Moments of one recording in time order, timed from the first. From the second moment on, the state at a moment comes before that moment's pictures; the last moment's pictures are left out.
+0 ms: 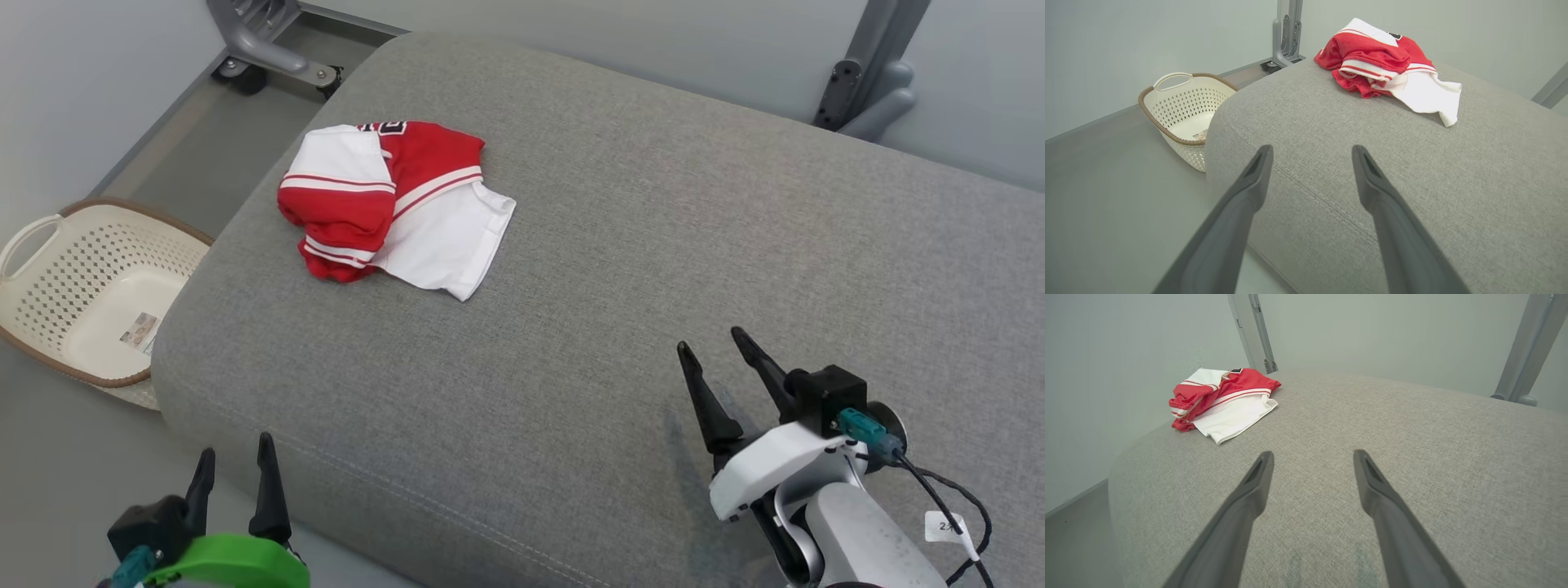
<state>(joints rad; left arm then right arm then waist) -0.06 0.05 0.07 0.45 -0.30 -0.11 -0.26 -0.26 -0.08 0.24 0.44 0.23 0.13 -0.26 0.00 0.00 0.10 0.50</state>
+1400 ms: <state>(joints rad) -0.84 0.35 -0.16 1.17 -0.53 -0.07 -0.27 -0.39 -0.19 0.21 0.28 0.19 0.13 -0.26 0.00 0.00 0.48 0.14</state>
